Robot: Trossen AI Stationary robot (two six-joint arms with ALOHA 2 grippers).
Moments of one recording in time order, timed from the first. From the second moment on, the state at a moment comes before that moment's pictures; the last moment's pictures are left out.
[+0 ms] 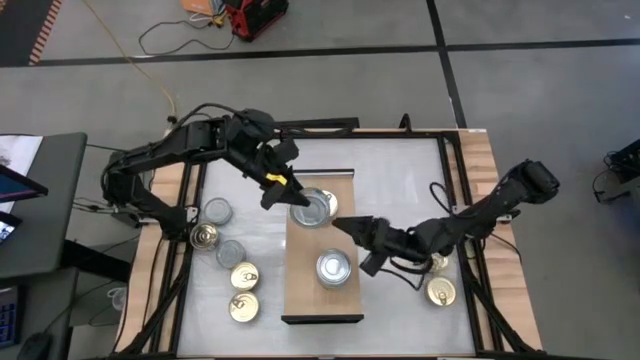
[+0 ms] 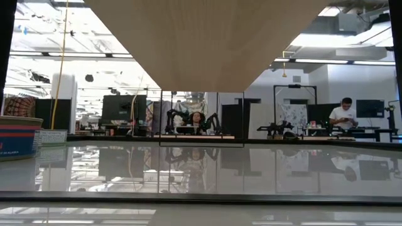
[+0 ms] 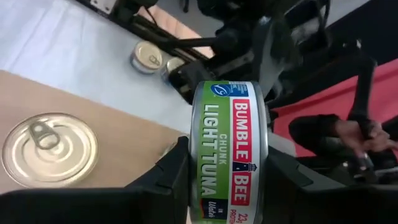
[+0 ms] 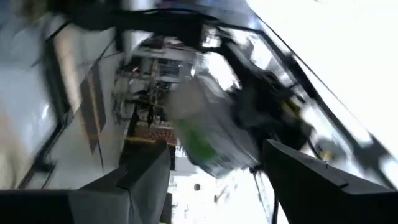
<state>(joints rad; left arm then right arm) 0.13 1.49 1.84 -0.85 0.48 -0.50 0.48 1.43 0.95 0.77 0.77 -1.92</state>
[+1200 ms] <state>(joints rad) 0.08 1.49 1.84 -0.71 0.26 -0.35 0.16 1.15 0.96 0.31 0.15 0.23</state>
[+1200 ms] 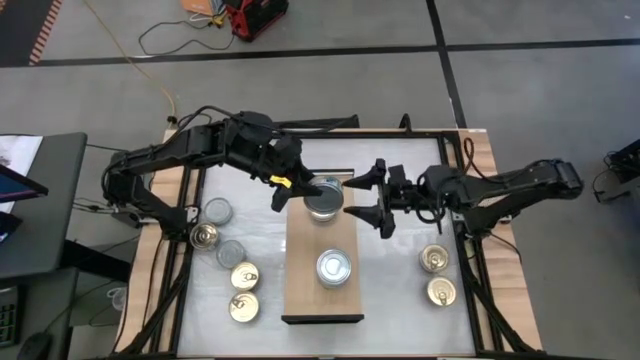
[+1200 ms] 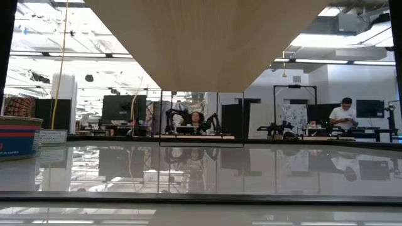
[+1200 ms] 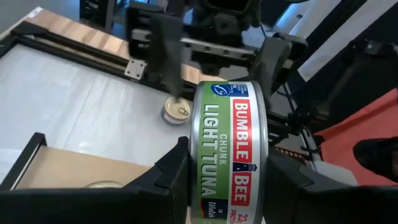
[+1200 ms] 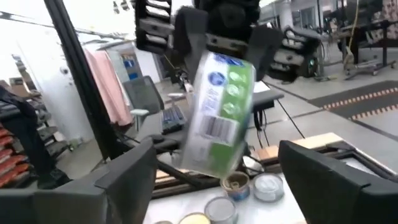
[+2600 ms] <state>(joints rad) 0.01 1.49 1.78 -0.61 0.05 -0.25 0.12 1.22 0.95 0.40 0.15 0.20</state>
